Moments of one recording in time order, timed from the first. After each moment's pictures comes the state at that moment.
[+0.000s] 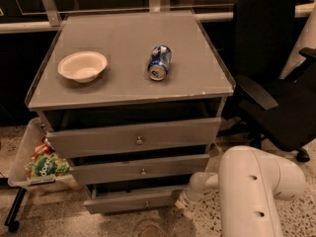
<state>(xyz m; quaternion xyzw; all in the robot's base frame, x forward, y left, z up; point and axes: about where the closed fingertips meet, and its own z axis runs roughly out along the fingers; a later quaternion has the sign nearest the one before) 0.539 -0.130 0.171 -0.41 0.89 0.15 0.11</state>
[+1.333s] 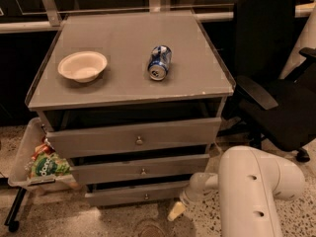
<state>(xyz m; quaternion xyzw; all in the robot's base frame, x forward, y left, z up) 0.539 -0.130 0.171 -0.41 0.89 0.15 0.11</state>
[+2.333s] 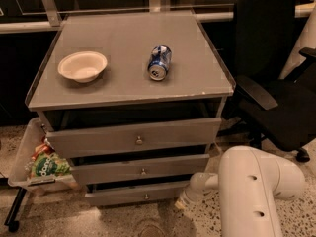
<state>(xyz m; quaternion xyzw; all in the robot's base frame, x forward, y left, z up) 0.539 -0.130 0.171 -0.41 0.89 0.15 0.11</state>
